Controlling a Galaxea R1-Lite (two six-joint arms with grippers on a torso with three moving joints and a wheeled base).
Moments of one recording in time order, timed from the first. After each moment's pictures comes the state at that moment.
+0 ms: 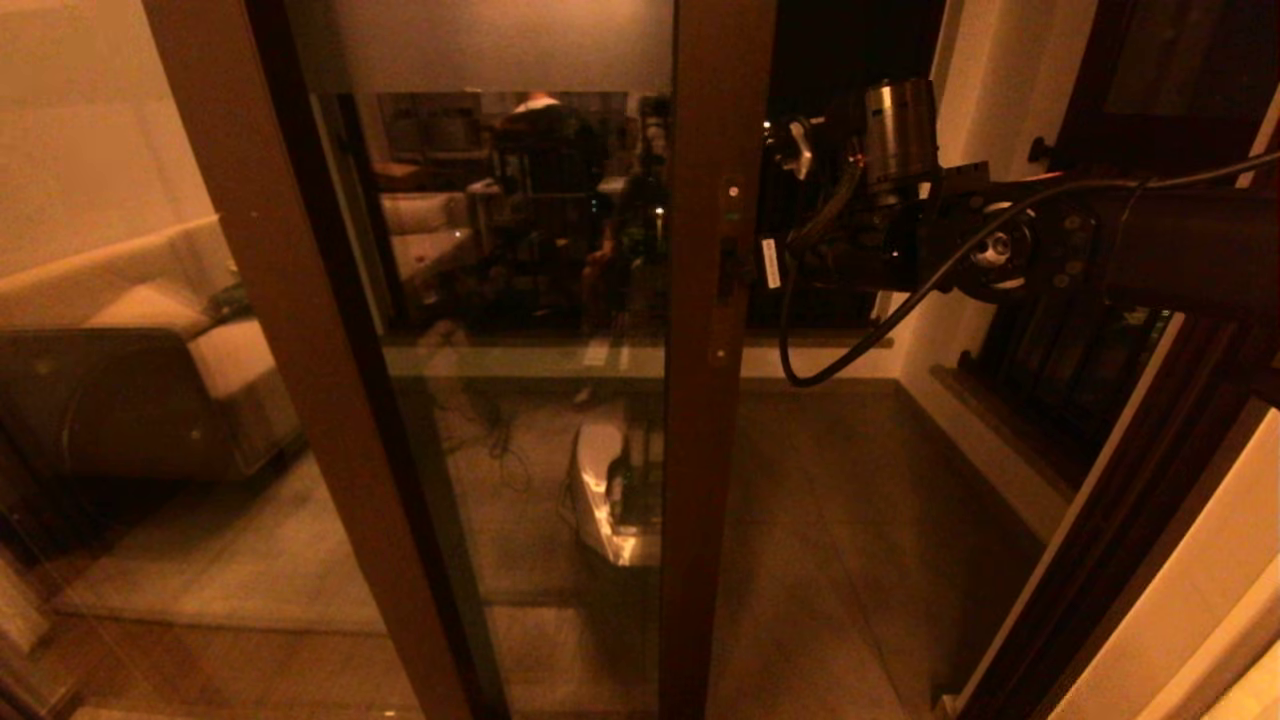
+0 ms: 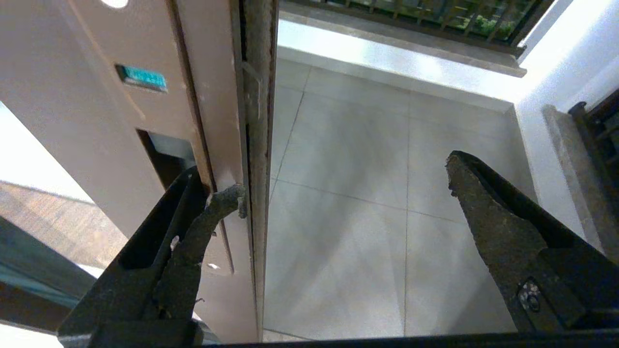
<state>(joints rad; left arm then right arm) 0.00 0.00 0.00 -0.07 -0.04 0.07 0.38 2.11 -1.96 0.12 -0.31 -0.04</state>
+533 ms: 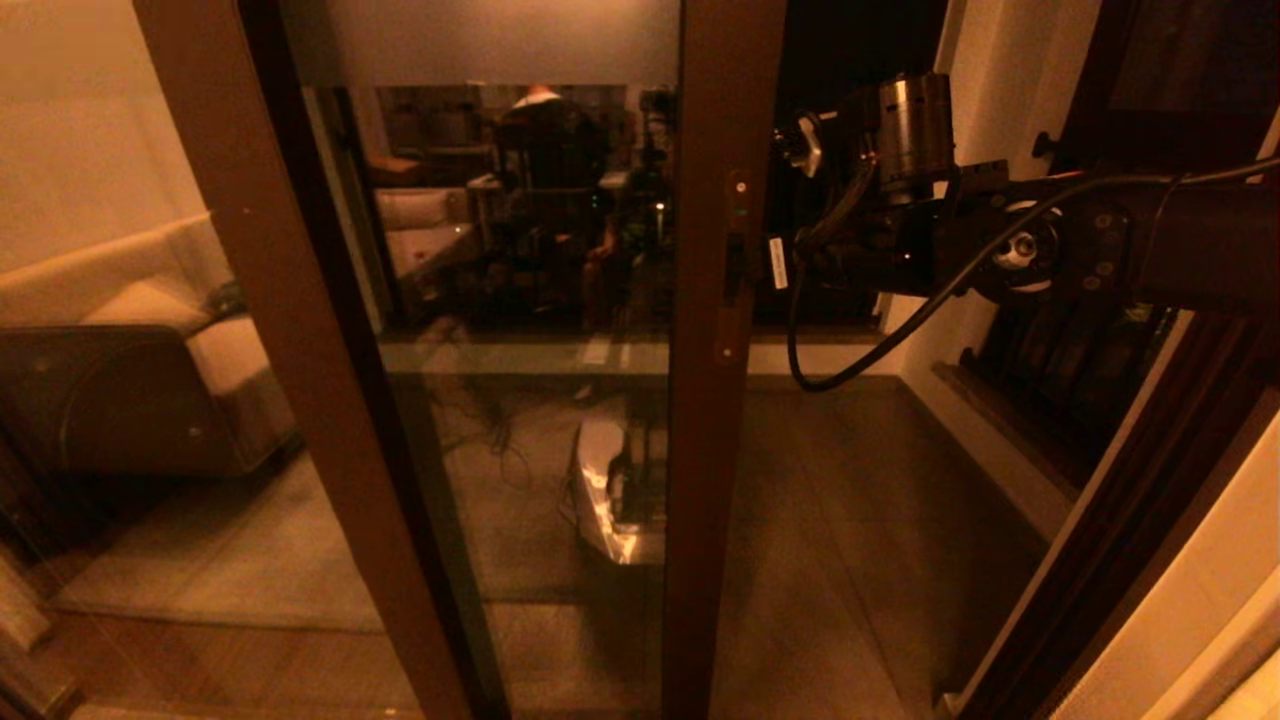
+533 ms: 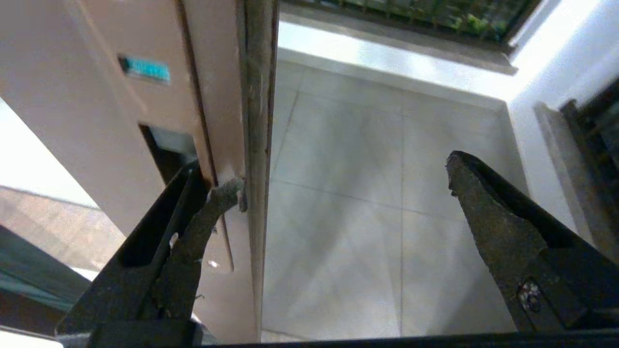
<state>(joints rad) 0.00 0.00 0.00 -0.07 -0.04 0.07 0.44 2.04 -1.88 0.11 -0.33 -0.05</state>
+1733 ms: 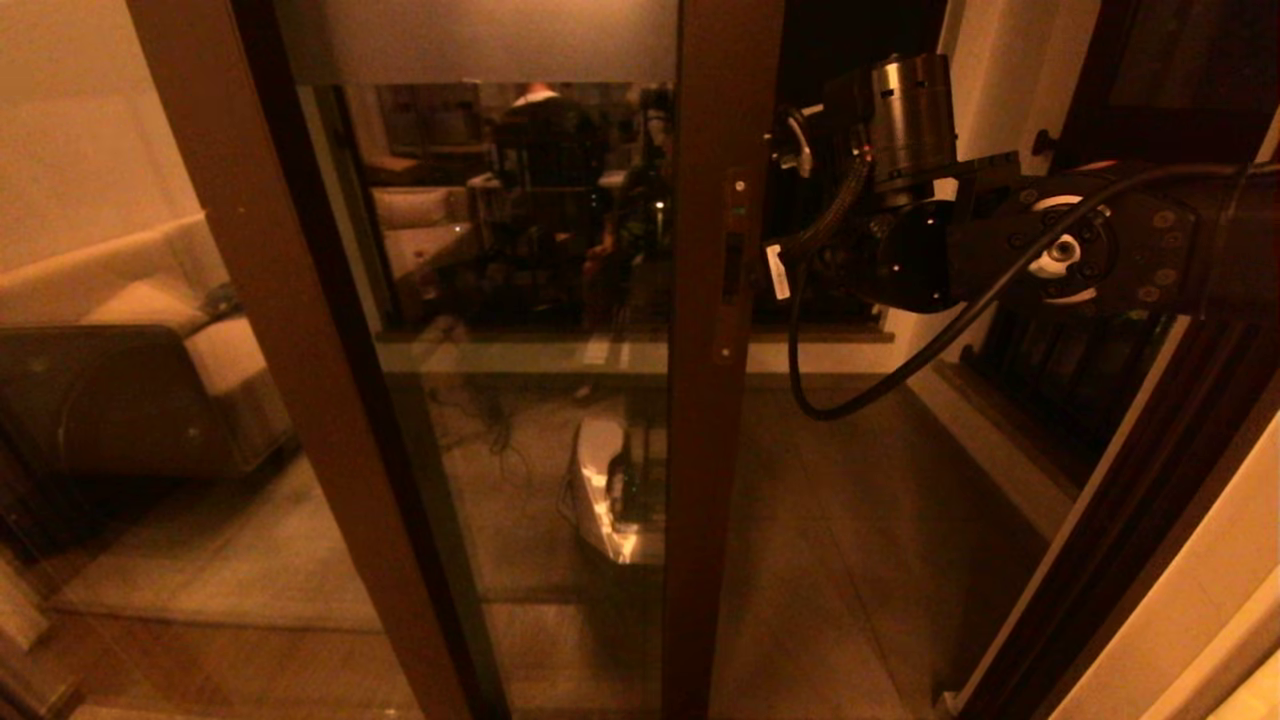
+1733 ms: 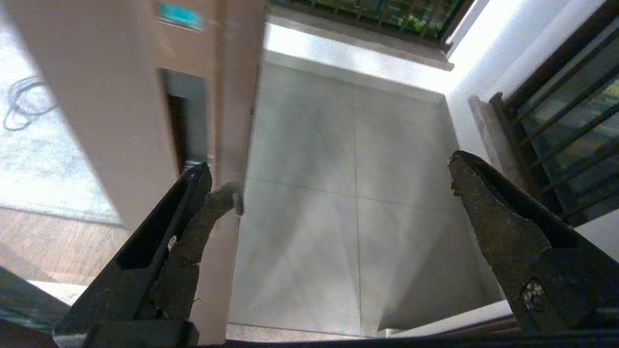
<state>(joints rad) 0.00 0.00 0.00 -0.07 -0.04 0.07 0.55 1.97 -1.81 0.13 -0.54 -0.08</state>
